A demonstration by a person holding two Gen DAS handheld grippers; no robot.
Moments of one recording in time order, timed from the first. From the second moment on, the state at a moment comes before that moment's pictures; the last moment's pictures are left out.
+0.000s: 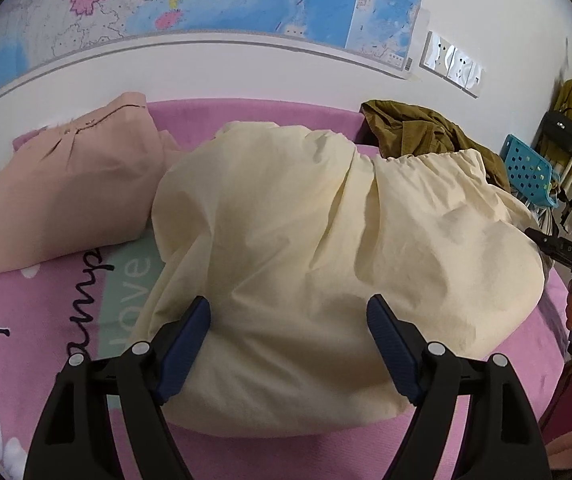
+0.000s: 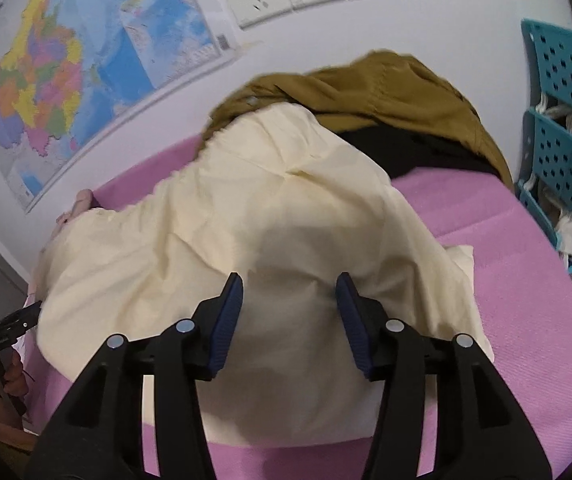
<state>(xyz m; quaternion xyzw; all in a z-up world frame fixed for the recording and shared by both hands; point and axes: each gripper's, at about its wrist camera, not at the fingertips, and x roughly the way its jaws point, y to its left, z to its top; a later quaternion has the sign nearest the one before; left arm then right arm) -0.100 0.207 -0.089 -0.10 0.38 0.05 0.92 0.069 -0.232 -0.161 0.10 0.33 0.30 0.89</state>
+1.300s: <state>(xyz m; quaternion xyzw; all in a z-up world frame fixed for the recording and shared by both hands) -0.174 0.218 -0.090 -0.17 0.37 0.06 0.91 -0.100 -0.010 -0.147 -0.27 0.20 0.51 0.79</state>
